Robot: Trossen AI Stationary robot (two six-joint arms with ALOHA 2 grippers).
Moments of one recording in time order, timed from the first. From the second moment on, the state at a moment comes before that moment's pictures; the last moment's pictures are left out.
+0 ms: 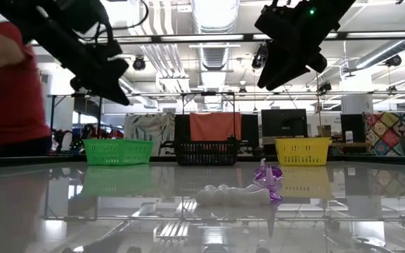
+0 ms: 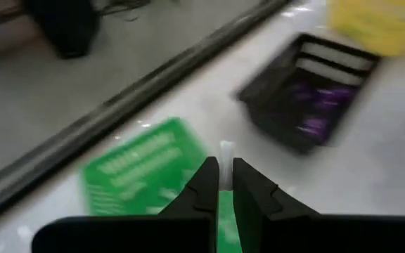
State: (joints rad) left arm 0.19 1.00 0.54 -0.18 -0.56 -0.26; right arm 0.16 1.42 1.00 -0.54 0.58 0.68
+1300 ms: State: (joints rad) left arm 0.05 1.04 0.54 0.15 -0.23 -0.22; right arm 0.35 1.46 0.65 0.13 0.33 0.38
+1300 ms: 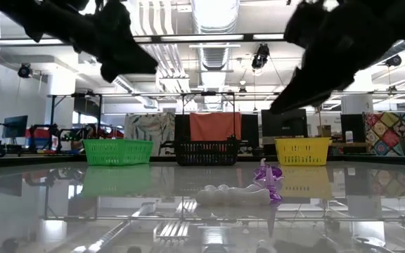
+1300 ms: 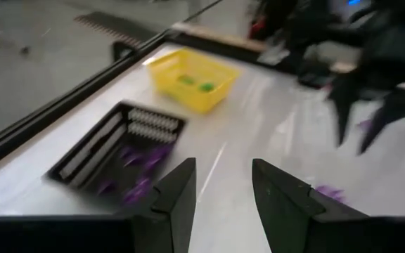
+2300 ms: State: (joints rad) left arm -0.07 1.04 0.54 0.23 -0.31 -0.22; right arm 0.35 1.82 0.54 0.69 0.38 0.29
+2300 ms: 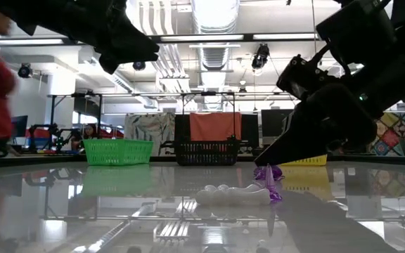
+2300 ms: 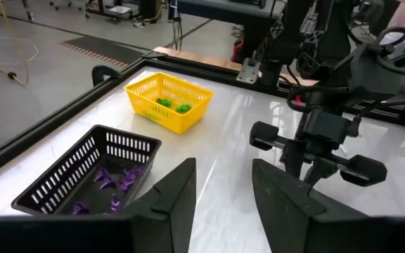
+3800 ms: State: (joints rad) left arm -0.40 1.07 0.54 -0.01 -0.27 -0.59; right arm -0.21 1.76 0.91 0.44 0.33 0.24
